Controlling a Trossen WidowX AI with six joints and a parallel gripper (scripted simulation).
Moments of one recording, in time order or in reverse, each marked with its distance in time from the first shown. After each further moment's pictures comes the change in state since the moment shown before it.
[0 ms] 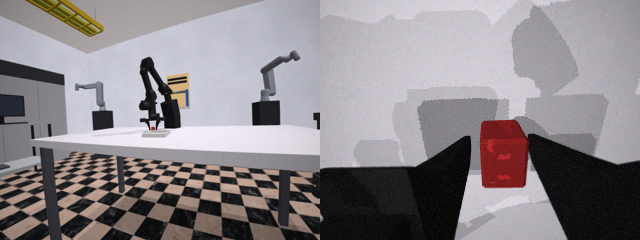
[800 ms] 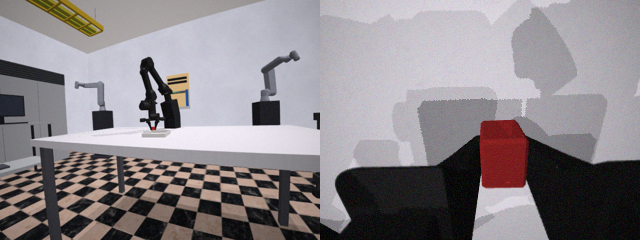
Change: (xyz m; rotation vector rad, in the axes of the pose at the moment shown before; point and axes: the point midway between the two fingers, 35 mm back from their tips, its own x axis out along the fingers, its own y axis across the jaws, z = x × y) arm 0.000 0.000 0.000 0.000 0.000 -0.001
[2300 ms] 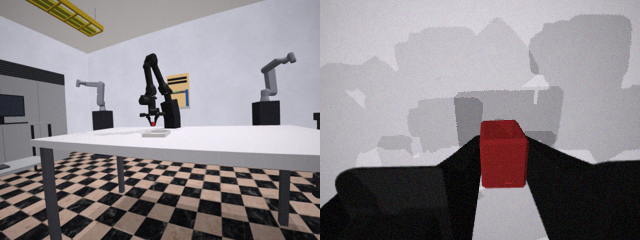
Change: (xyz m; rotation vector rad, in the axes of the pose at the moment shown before) arm -0.037 0.001 0.000 0.003 0.003 0.002
